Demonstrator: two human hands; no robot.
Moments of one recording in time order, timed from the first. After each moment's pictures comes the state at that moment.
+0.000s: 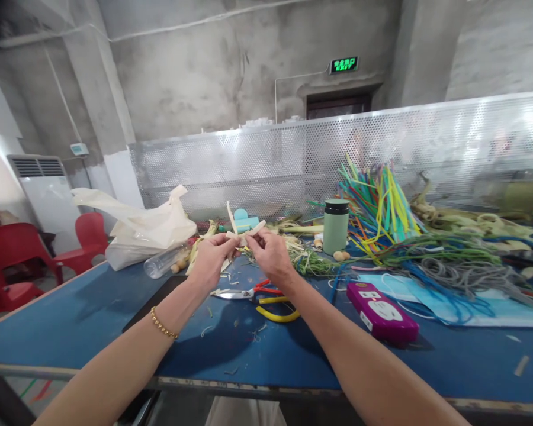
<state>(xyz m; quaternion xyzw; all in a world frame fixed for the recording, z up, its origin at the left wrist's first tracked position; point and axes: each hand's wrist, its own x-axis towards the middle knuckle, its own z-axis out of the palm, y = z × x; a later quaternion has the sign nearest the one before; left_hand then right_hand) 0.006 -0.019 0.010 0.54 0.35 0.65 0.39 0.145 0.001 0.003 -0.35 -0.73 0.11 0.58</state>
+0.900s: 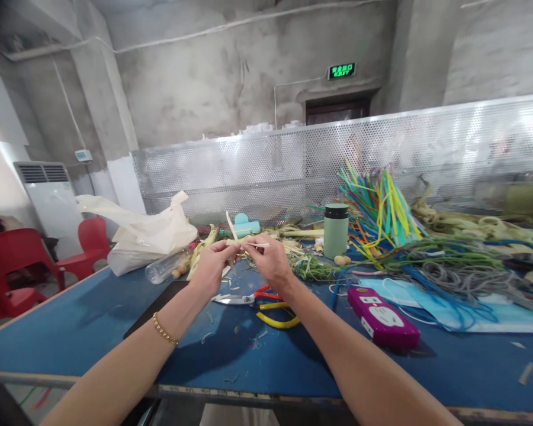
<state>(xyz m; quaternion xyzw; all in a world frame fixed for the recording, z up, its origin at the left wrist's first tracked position) 0.004 -0.017 0.007 0.52 0.34 0.64 0.45 0.148 0.001 0.003 -0.33 -0.76 0.02 0.56</state>
